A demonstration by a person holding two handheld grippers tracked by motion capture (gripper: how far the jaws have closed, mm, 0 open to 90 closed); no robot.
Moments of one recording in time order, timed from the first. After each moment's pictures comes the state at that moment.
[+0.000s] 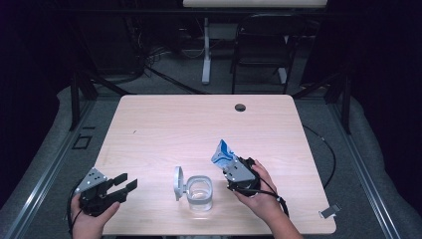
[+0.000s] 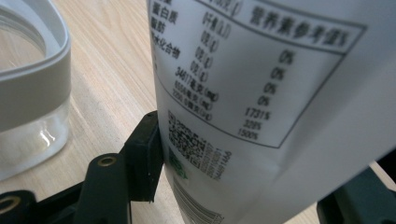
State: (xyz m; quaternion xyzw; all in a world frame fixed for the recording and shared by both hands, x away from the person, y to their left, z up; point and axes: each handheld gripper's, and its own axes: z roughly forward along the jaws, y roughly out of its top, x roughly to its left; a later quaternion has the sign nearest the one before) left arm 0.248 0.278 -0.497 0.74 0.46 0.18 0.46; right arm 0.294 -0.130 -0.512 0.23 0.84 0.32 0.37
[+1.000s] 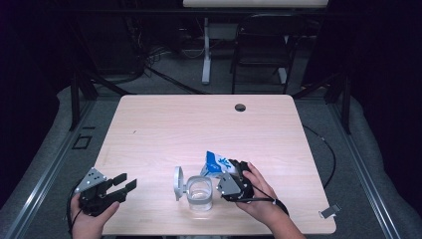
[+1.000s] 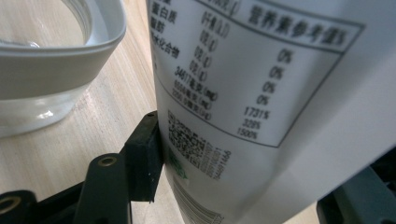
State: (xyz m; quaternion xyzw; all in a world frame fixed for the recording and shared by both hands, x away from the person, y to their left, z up) left arm 0.249 0.278 -0.498 0.74 0.46 0.18 0.45; right arm 0.276 -0.111 -0.511 0.13 0.86 0.25 0.43
